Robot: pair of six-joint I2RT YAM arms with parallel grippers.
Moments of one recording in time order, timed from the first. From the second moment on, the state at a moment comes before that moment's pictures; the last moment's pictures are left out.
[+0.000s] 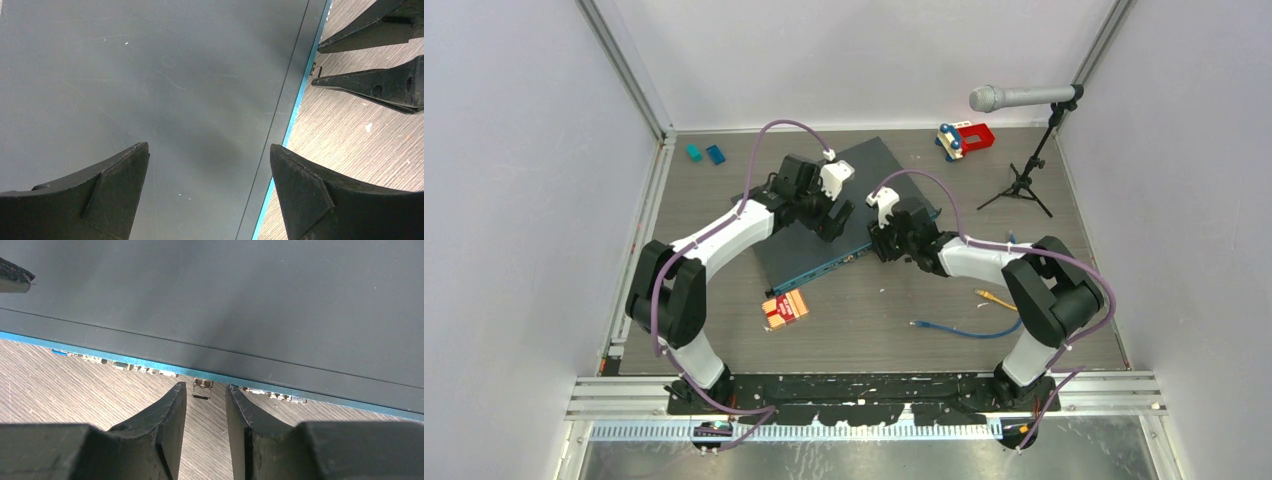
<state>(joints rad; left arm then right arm) -0.50 1.68 1.25 -0.35 0.21 0.24 0.61 1.68 0.87 0.16 -0.07 -0.01</state>
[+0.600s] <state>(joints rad) -0.50 1.67 1.23 -0.35 0.21 0.24 0.65 1.69 0.87 0.16 0.02 -0.04</state>
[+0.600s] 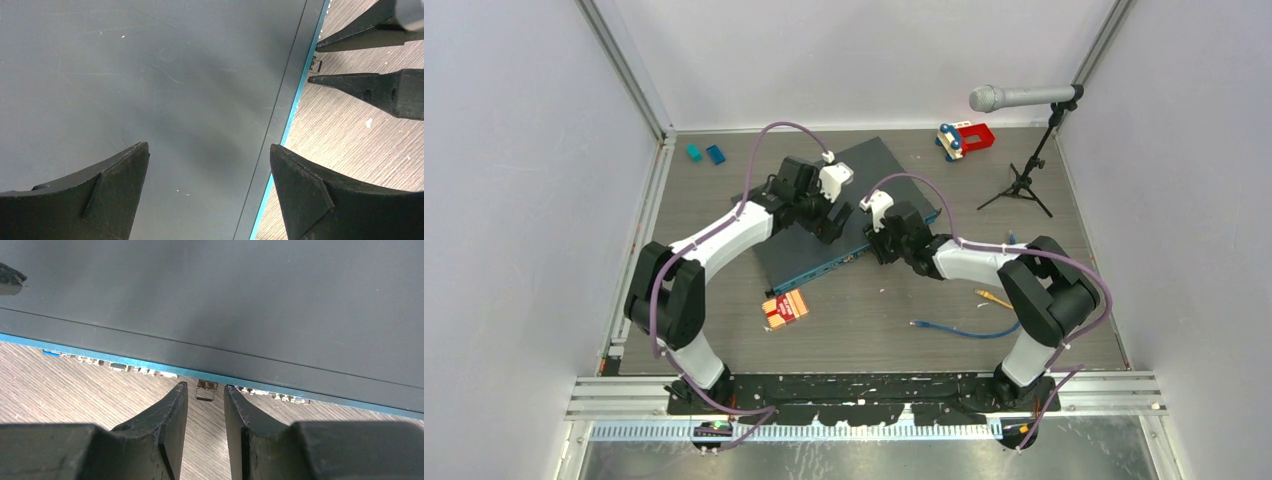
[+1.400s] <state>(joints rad) -0.50 1.67 1.23 -0.35 0.21 0.24 0.66 1.73 0.88 0.17 0.06 -0.05</state>
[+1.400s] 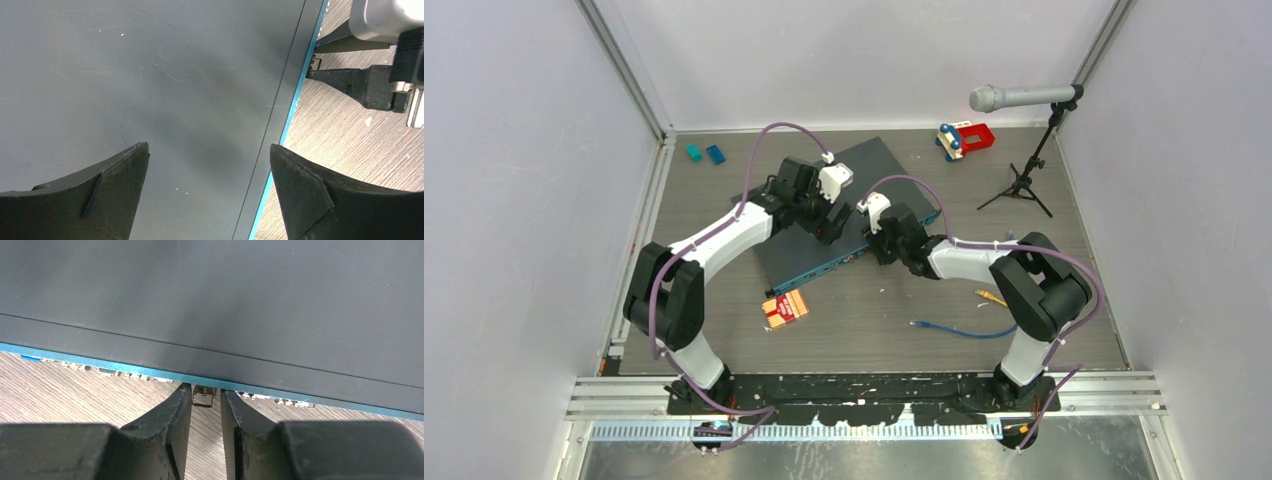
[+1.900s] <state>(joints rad) -0.50 1.67 1.22 -0.35 0.22 0.24 0.67 1.75 0.90 0.16 0.09 -0.02</state>
